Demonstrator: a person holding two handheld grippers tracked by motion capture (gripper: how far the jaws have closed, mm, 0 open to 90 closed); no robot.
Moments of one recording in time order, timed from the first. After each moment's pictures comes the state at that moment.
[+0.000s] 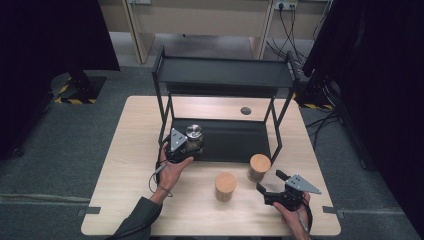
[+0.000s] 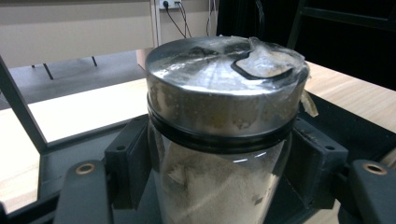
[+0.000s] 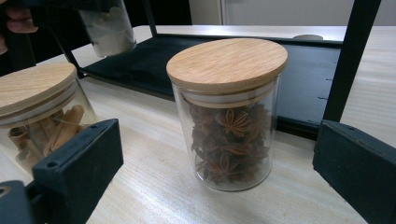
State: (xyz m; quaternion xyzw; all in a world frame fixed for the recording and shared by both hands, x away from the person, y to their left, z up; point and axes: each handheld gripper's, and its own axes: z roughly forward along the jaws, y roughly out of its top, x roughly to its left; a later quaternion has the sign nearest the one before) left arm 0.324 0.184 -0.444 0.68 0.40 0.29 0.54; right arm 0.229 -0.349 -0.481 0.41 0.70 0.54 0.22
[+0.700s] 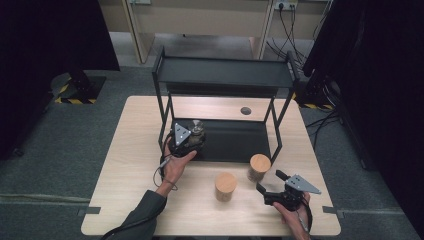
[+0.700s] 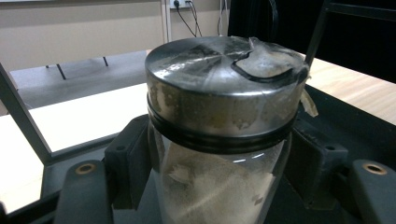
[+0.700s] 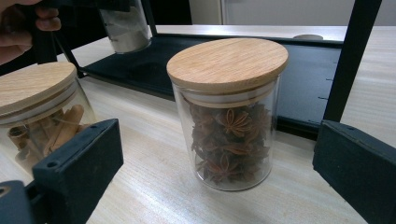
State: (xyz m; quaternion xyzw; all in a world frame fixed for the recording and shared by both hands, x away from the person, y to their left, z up) left arm 0.345 0.170 -0.448 0.68 0.42 0.31 0.52; right arm 0.229 -0.349 -0.481 0.41 0.70 0.54 0.22
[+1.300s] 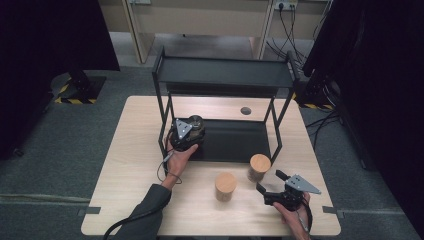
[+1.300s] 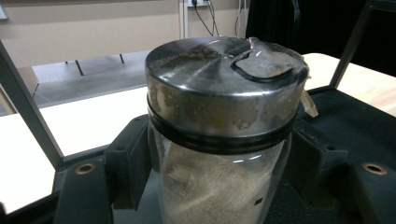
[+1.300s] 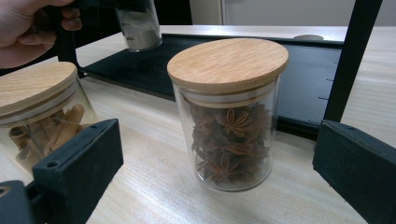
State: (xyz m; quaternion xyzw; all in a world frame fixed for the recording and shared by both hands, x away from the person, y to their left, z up) left arm 0.363 0.157 -0.454 0.67 0.44 0.33 0.51; right arm 0.229 -0.349 -0.481 0.40 0.70 0.54 0.22
